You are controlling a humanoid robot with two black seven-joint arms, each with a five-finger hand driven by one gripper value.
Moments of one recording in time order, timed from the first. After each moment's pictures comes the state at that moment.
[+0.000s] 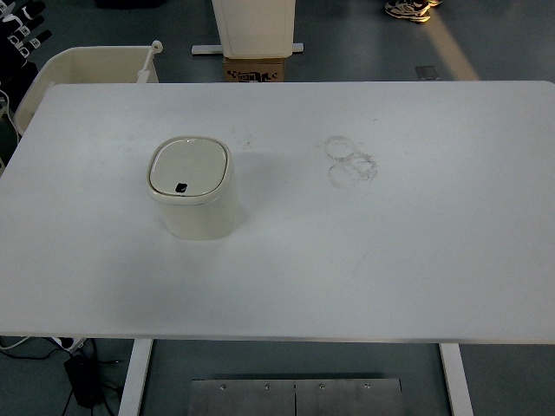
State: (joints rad) left arm -1.03 0.58 -0.58 -0.46 -0.27 -0.34 -0.01; right arm 0.02 0.00 0.32 0.23 -0.22 0.04 0.43
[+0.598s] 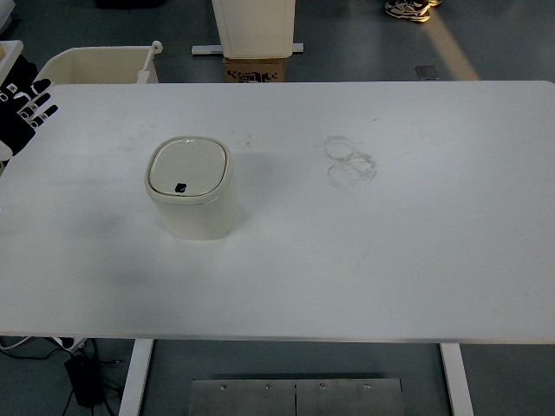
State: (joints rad) left arm -0.84 0.56 -0.65 -0.46 -0.27 -0.34 -0.01; right arm 0.01 0.00 0.32 0.23 -0.22 0.04 0.43
